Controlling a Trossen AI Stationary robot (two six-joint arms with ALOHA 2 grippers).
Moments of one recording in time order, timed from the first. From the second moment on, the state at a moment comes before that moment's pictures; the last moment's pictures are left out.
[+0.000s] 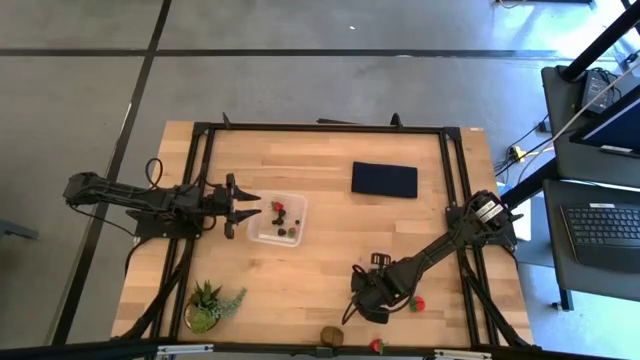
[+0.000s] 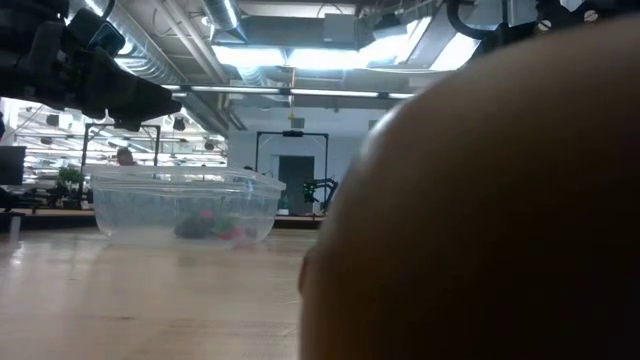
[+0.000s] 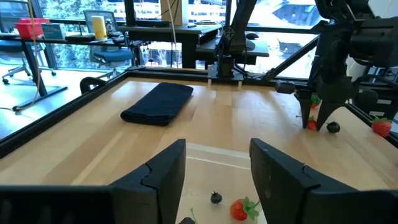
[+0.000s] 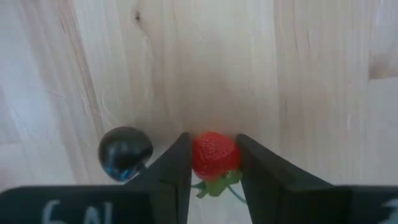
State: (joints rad) left arm -0.09 0.31 0.01 0.21 -0.23 -0.07; right arm 0.61 1.98 1.27 -0.74 0.08 0.75
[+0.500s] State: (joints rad) left arm -0.09 0.31 0.01 0.21 -0.23 -0.07; right arm 0.50 1.97 1.29 -0.75 0.13 0.60
